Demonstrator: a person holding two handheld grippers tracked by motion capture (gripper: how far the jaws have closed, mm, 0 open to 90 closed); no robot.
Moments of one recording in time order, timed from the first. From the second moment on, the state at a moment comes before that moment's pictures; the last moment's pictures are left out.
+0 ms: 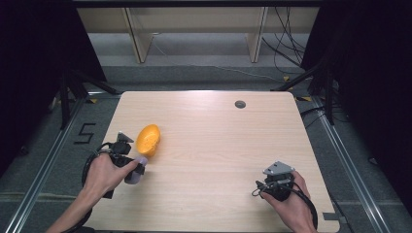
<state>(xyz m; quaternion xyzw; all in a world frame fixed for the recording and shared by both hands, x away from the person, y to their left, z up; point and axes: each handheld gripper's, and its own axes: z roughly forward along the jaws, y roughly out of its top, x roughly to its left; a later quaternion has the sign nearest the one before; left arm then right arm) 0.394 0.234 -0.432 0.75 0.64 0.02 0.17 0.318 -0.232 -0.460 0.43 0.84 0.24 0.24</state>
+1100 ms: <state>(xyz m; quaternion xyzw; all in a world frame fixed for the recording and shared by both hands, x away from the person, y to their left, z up) 0.427 0.224 -0.409 0.73 0.66 0.03 0.17 0.318 -0.232 -0.461 0.43 0.84 0.24 0.24</state>
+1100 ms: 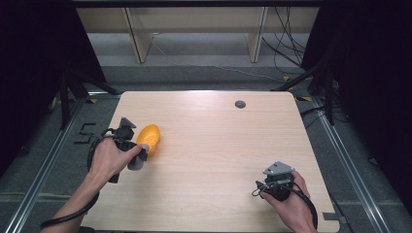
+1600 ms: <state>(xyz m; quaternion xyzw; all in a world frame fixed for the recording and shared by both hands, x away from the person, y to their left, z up) 0.443 0.223 -0.400 0.72 0.67 0.03 0.17 0.319 -0.233 -0.461 0.43 0.84 0.24 0.24</state>
